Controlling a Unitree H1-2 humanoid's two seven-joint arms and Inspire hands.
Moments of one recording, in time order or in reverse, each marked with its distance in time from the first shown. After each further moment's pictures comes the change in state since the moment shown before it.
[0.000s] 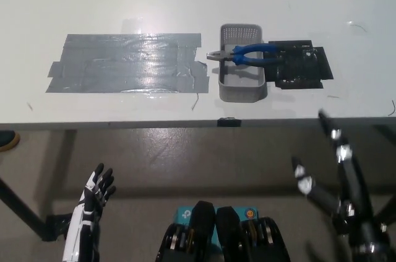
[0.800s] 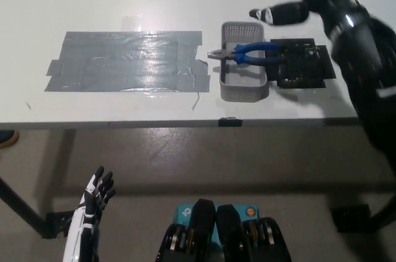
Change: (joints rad) left_arm 0.007 0.003 0.000 0.000 0.019 0.001 0.000; right_arm -0.923 -0.214 0.223 0.472 -0.260 0.398 0.374
